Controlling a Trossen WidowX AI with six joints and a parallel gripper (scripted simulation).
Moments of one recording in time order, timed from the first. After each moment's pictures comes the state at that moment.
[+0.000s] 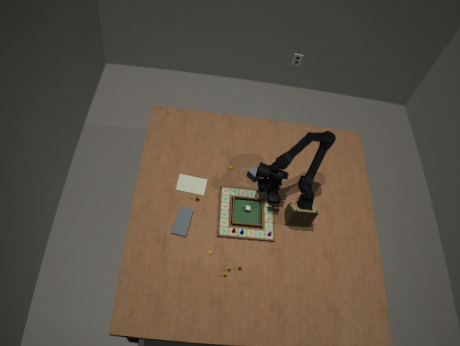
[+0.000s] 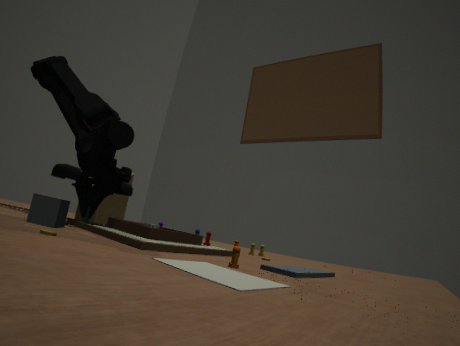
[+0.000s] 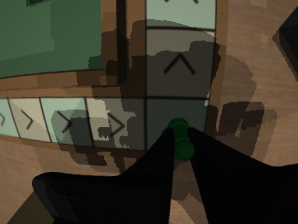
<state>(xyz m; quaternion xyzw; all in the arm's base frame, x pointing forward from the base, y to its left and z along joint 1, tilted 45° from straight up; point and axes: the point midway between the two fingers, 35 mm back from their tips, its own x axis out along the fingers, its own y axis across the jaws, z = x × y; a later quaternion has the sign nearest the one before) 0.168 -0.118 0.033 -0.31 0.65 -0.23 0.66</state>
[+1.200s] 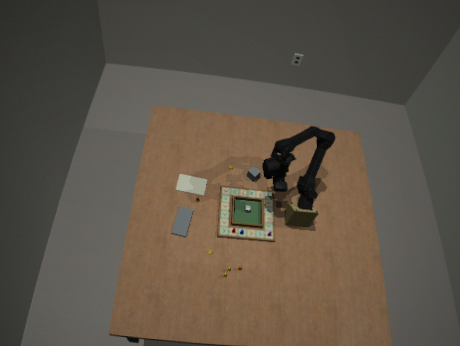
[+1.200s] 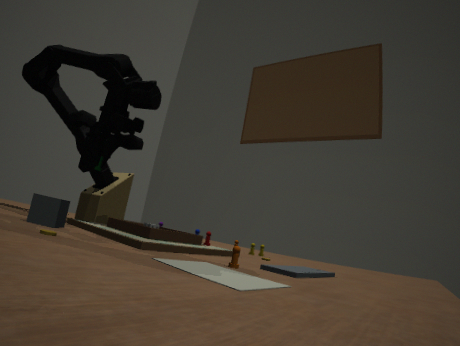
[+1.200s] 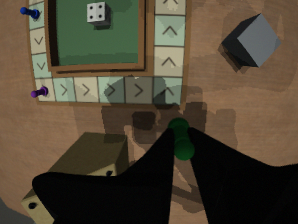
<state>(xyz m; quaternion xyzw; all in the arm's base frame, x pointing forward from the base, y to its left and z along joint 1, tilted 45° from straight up) 0.160 -0.034 0.119 -0.32 0.65 -0.22 0.66</state>
